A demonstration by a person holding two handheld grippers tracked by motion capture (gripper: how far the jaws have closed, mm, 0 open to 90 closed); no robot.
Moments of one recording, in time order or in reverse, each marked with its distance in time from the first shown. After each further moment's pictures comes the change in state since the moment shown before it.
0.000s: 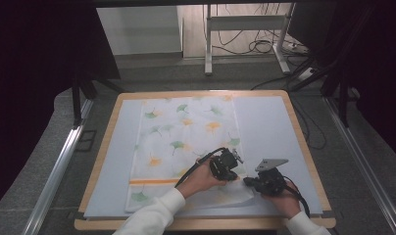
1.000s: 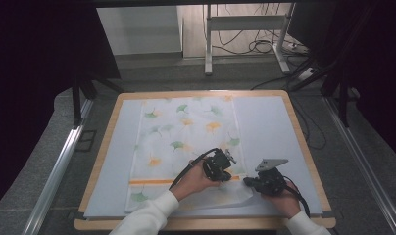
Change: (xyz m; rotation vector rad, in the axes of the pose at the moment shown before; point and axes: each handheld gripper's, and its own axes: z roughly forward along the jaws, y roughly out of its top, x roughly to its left) left arm 0.004 -0.019 -0.011 0.004 0.019 -0.032; right arm 0.000 0.000 0.000 0.002 0.000 -0.003
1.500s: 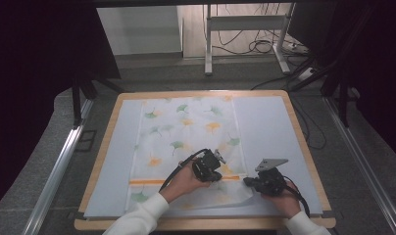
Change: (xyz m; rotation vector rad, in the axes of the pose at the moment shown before) left arm 0.009 -0.025 -0.014 0.001 0.022 -0.030; right arm 0.000 0.000 0.000 0.002 0.001 0.003
